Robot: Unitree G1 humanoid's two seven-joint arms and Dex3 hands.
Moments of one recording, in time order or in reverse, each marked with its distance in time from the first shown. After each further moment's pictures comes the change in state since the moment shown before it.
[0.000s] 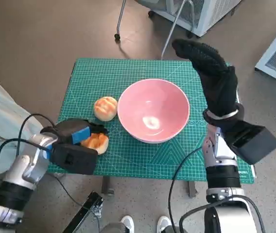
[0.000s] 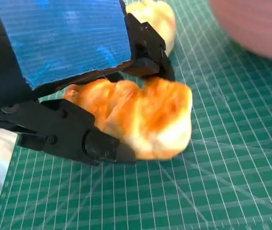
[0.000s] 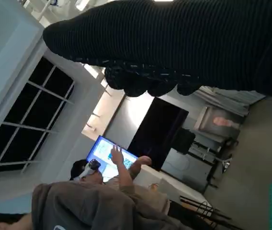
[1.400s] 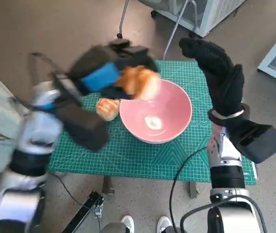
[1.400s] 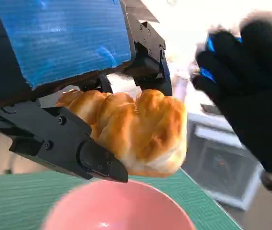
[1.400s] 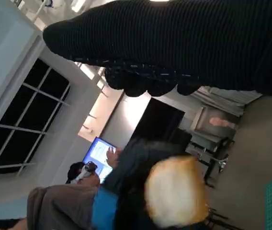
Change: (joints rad) left arm -0.433 -0.279 0.086 0.000 -0.182 -0.142 0.129; right arm 0.003 -0.031 -0.008 0.001 0.020 0.013 0.002
